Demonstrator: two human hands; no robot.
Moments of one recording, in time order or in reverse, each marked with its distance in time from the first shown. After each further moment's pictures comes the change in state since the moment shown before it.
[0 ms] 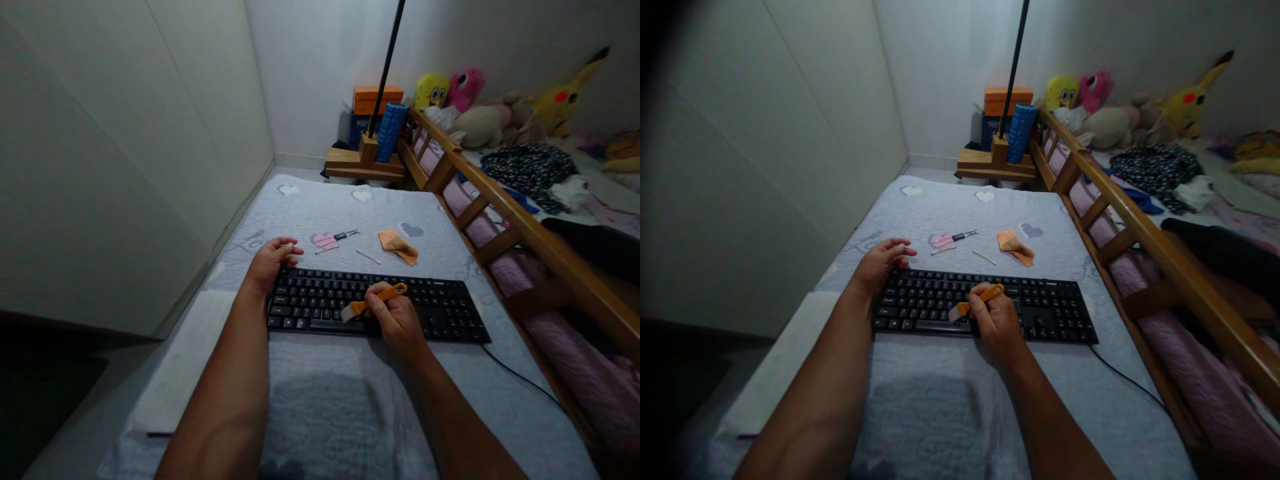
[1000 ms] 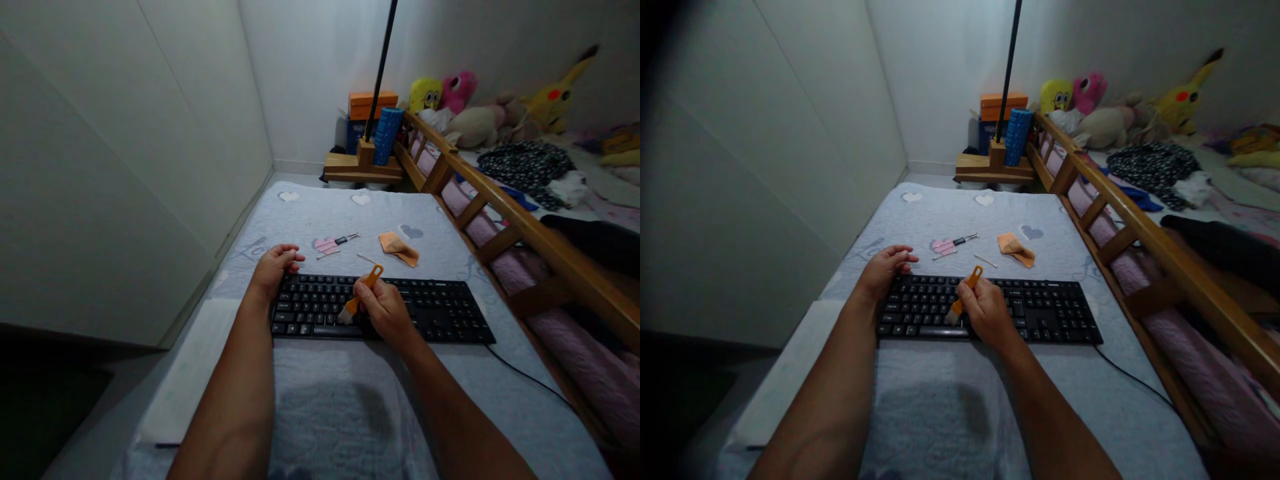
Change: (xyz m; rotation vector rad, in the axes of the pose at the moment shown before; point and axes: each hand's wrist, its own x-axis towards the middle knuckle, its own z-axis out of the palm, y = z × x) left_hand 0.004 -0.001 0.000 0.032 0.005 -0.001; right_hand 0.027 -0.010 0.015 -0.094 -0.020 -0.011
